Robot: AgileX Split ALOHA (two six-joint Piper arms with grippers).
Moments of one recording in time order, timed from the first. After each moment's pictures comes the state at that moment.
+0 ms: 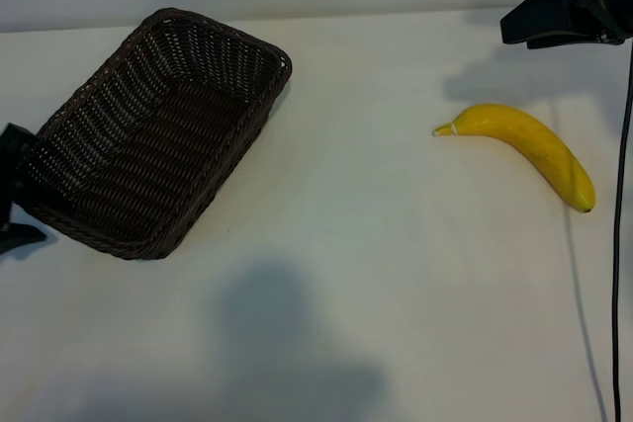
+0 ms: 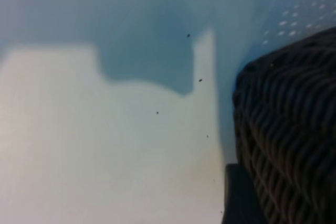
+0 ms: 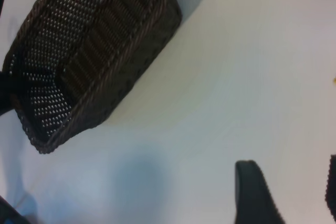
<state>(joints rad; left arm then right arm) 0.36 1.62 -0.70 -0.74 0.53 -0.03 0.01 1.62 -1.30 0.84 1.04 -0.53</state>
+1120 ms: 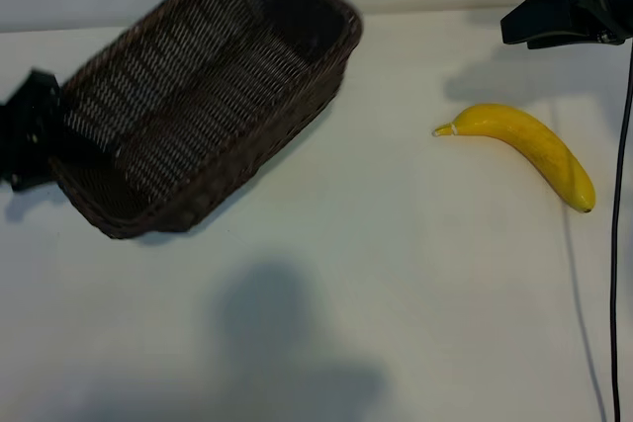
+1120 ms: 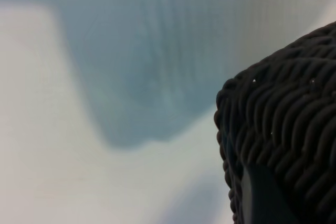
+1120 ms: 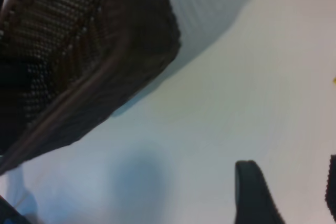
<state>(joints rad) 0.34 1.68 -0.96 -0.92 0.95 0.35 0.01 1.62 -1.30 0.84 1.04 -0.53</state>
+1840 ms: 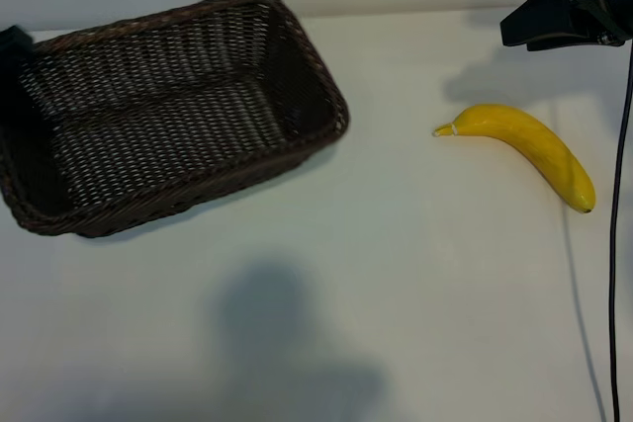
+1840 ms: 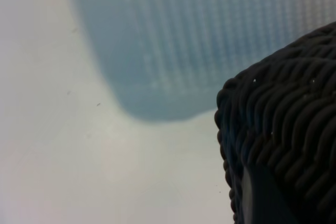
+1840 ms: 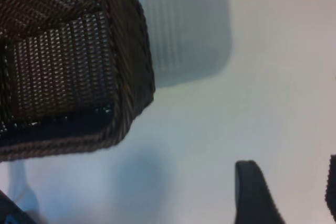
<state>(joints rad) 0.22 1.73 -1.36 -0.41 1.17 0.11 0.01 1.62 -1.30 0.84 1.05 -0.53</state>
